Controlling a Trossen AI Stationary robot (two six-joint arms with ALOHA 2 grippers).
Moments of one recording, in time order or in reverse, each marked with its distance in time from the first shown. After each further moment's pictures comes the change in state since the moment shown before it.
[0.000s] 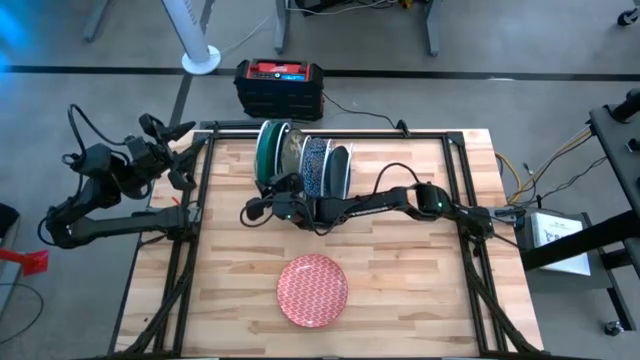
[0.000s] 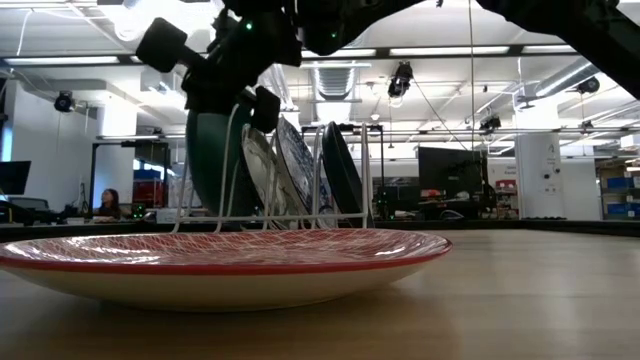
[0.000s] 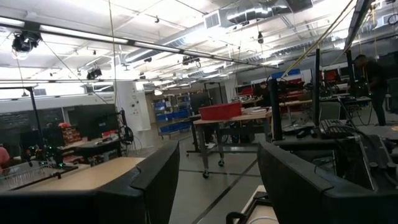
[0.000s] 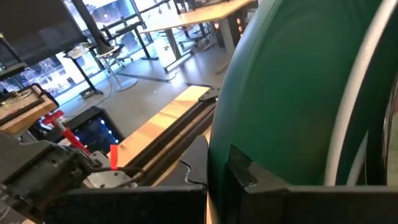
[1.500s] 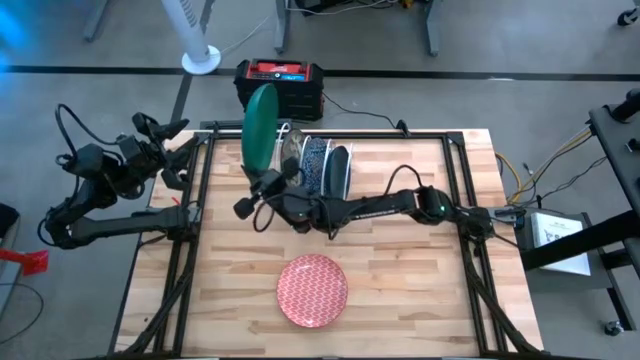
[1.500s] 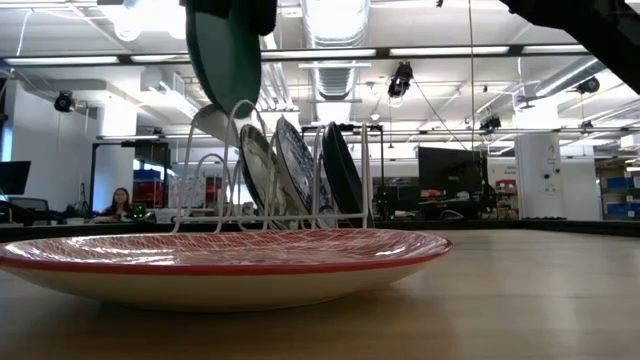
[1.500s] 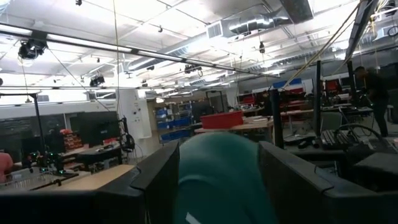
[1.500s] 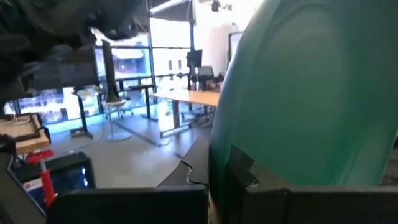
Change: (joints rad) left arm 0.000 -0.016 0.017 0.009 0.000 0.000; right arm 0.054 -0.009 0.196 0.276 0.083 -0.648
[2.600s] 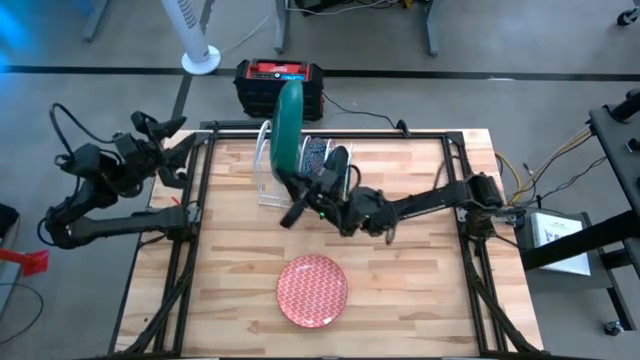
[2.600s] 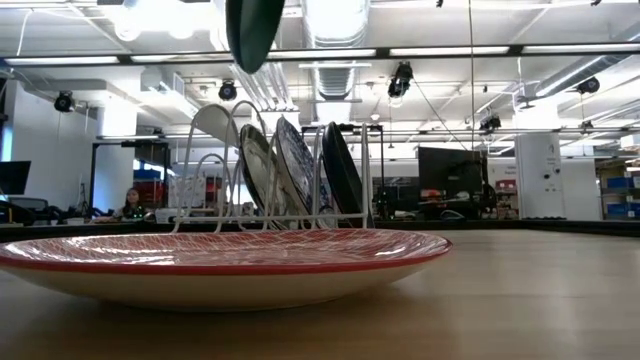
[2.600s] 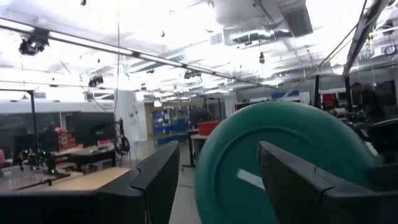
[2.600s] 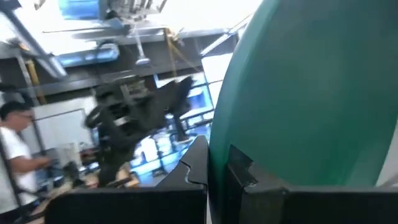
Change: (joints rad) left arm 0.000 0.022 0.000 0.055 0.001 -0.051; right arm 0.086 -0.490 -0.687 0.384 -0.151 0.131
